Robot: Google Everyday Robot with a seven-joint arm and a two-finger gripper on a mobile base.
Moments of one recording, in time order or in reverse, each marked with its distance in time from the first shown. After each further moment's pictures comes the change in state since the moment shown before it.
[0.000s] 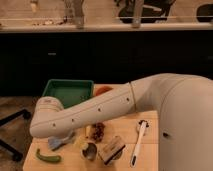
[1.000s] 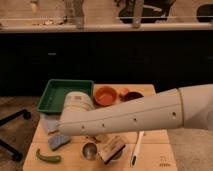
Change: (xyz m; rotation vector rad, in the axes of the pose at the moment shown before) arm 0.079 0.060 -0.018 0.072 0.118 0.216
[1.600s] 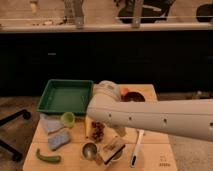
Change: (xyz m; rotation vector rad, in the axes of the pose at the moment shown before) arm 0.082 0.039 0.011 -0.013 -0.017 0.173
